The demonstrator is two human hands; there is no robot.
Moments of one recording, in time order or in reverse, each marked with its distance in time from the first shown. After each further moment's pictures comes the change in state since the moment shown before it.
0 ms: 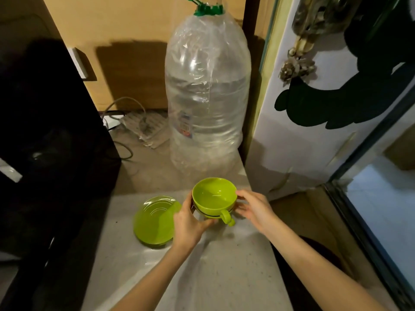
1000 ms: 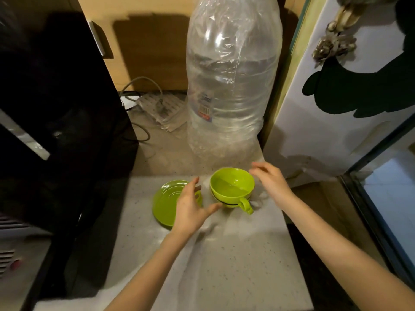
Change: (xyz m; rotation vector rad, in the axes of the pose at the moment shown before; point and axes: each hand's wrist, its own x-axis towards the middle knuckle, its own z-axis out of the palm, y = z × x) left_hand -0.001 -0.001 -0.040 0.118 -0.068 -0.050; right_hand 0.026 -0.014 0.014 -0.572 0.063 -0.267
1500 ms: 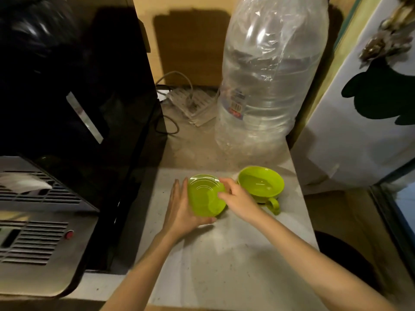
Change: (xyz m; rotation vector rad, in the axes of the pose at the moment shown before) left_hand -0.011 -0.061 -0.055 0.265 -0.063 -0.127; right_hand -0.059 -0.013 0.115 -0.307 -0.401 -0.150
